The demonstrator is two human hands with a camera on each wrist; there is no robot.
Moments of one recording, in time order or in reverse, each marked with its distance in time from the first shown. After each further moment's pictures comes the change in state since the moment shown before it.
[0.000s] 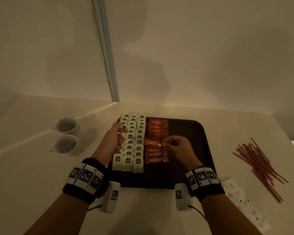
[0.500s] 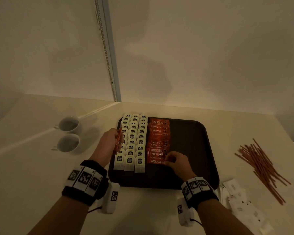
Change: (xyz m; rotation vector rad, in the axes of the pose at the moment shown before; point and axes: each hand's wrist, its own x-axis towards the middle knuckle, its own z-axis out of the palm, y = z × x) left_hand 0.001 -0.009 -0.007 -0.110 0.086 -0.047; right_hand -0.008 0.060 0.022 -0.297 -0.014 0.090
